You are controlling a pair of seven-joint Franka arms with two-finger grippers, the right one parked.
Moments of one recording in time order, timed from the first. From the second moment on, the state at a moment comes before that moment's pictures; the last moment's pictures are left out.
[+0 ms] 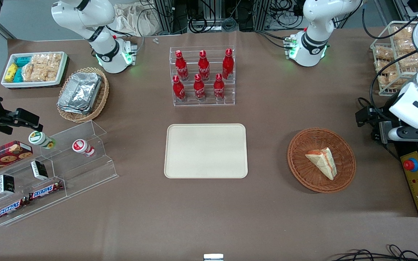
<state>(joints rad) 0.31 0.13 -0.43 -1.52 0.08 1.67 -0.07</state>
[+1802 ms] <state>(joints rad) 0.31 0.31 -0.38 -2.01 0.09 2.34 -0.57</state>
